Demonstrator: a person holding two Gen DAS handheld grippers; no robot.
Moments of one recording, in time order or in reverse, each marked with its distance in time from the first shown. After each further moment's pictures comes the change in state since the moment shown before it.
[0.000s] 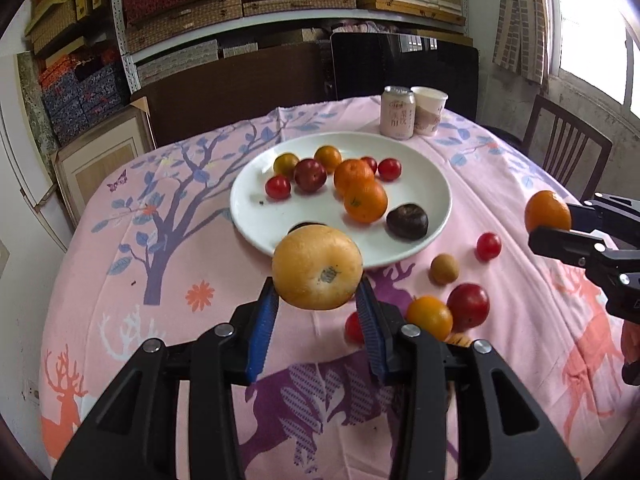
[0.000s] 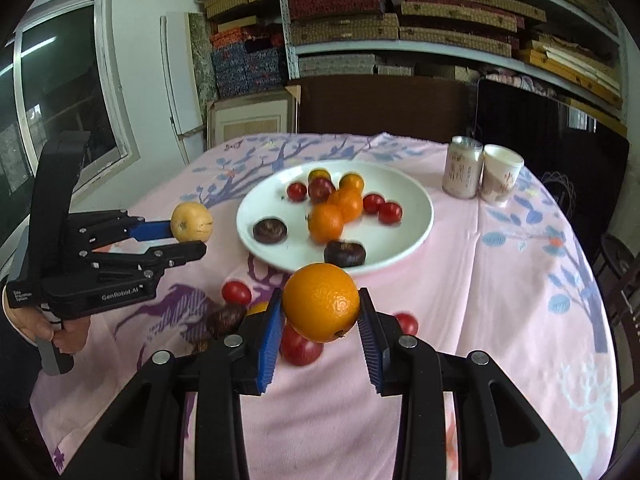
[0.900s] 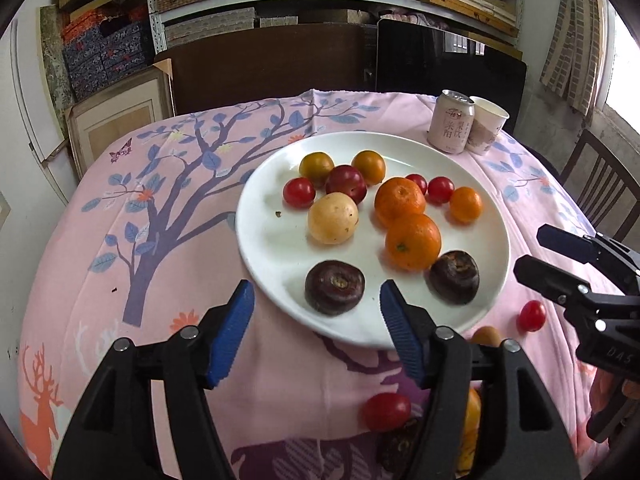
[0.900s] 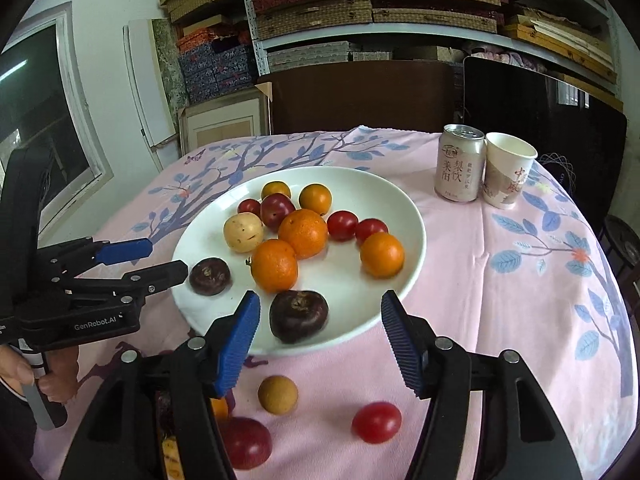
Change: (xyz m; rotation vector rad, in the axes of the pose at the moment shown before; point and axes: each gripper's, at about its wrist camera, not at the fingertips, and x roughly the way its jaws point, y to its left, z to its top) left arm 0.063 0.016 0.034 -0.151 0.087 0.057; right arm 0.076 -0.041 0.025 0.105 0.057 -0.025
